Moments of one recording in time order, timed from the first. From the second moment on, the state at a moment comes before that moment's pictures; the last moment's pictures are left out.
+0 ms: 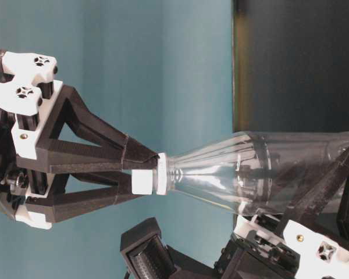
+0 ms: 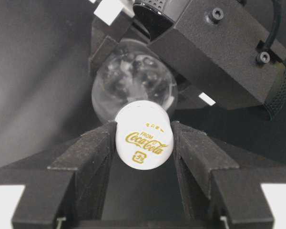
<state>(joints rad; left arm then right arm) -0.06 0.26 0.82 0.04 -0.70 -0.07 0.07 0.31 -0.32 0.08 1.33 -0.70</state>
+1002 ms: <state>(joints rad) -0.06 0.26 0.82 0.04 -0.69 -0.08 0.07 0.16 -0.24 0.08 1.33 -0.37</state>
